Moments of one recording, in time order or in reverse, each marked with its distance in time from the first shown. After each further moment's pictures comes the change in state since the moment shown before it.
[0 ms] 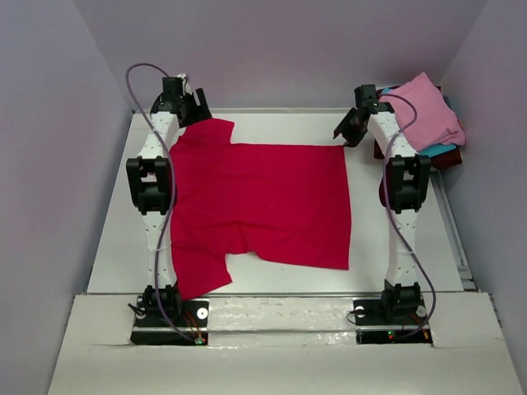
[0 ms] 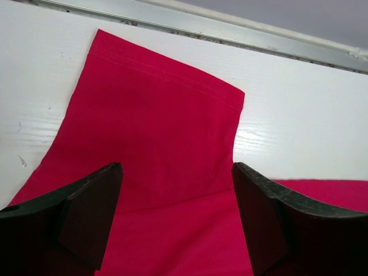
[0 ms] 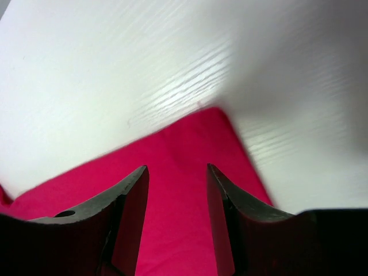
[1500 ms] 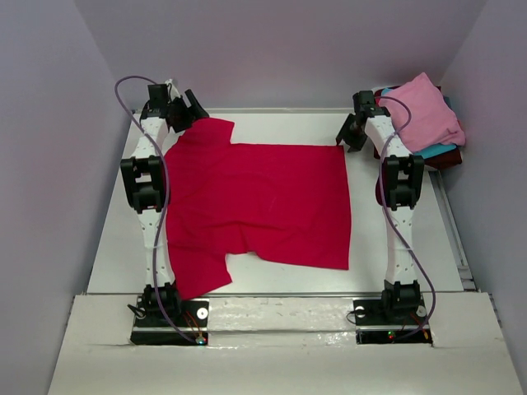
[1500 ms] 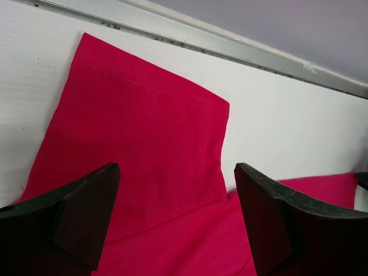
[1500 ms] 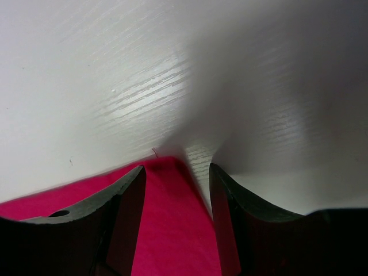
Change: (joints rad) left arm 0.098 0.093 0.010 0.123 0.270 -0.136; right arm -0.037 0.138 0.097 -0.007 0.099 -0.176
